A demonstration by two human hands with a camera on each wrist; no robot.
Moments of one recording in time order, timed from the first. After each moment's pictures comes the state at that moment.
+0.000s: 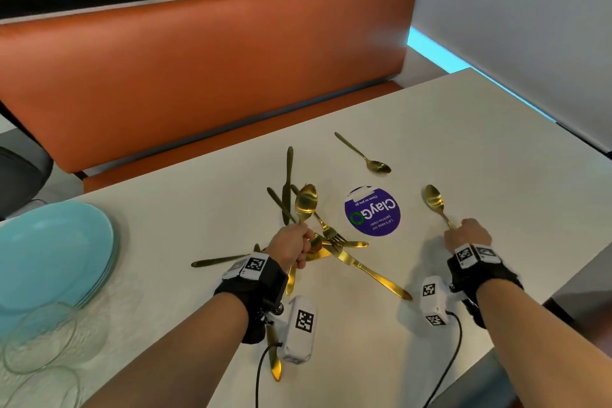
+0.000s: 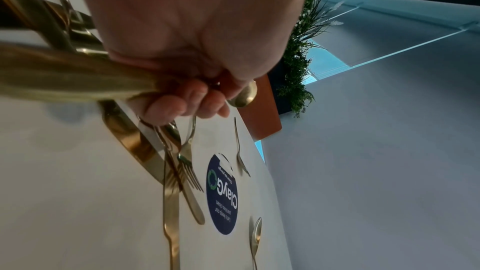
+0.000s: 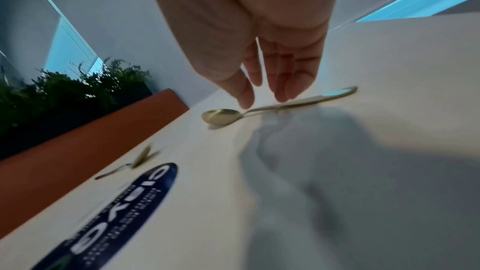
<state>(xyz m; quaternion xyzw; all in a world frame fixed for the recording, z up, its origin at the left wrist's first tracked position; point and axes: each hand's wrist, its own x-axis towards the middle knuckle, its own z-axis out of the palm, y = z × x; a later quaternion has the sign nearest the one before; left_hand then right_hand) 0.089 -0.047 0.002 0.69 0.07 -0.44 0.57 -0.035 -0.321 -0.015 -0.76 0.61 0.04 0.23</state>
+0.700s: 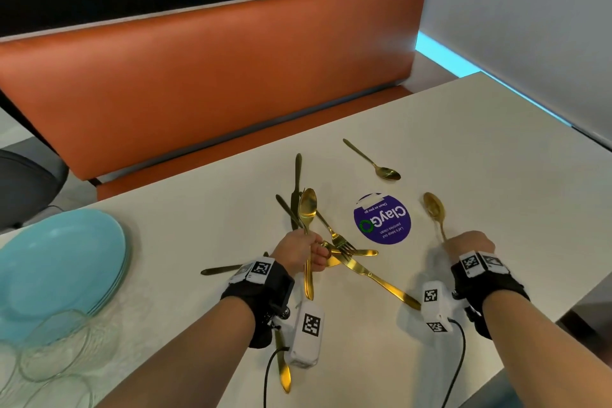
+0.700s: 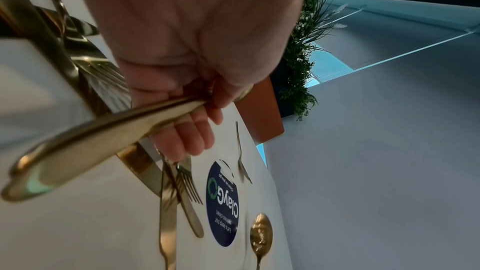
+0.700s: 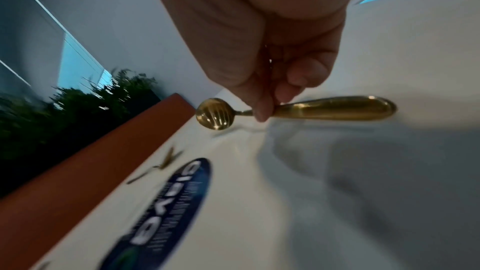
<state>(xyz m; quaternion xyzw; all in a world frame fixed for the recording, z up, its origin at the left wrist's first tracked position) 0.096 -0.046 0.008 0.69 0.04 -0.45 0.56 -0.025 -0.306 -0.014 -0.75 0.61 0.10 0.25</state>
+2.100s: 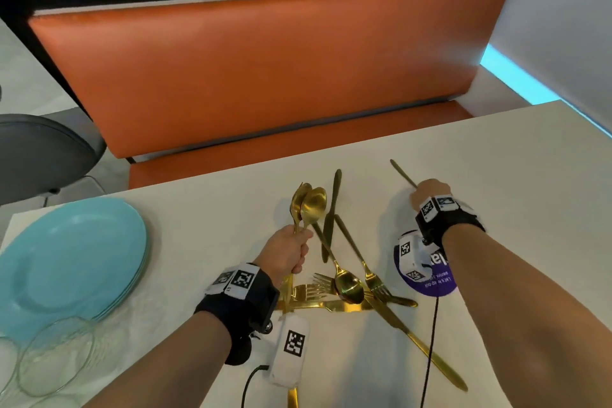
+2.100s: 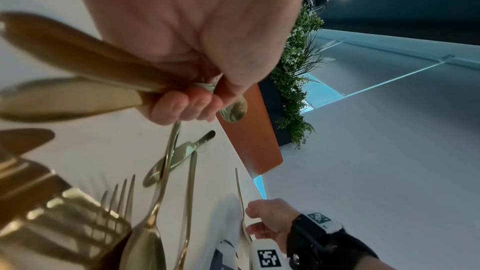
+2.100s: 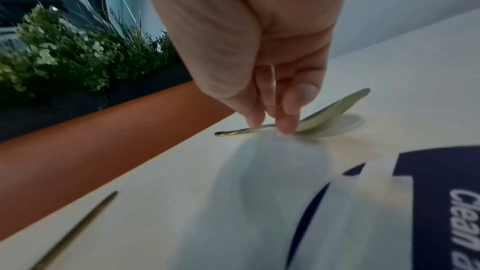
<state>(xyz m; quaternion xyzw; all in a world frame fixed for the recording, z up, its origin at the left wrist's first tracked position) 0.165 -0.011 0.001 0.70 0.10 -0.38 0.60 0.177 -0.284 -0.003 -0.89 0.40 0.13 0.19</state>
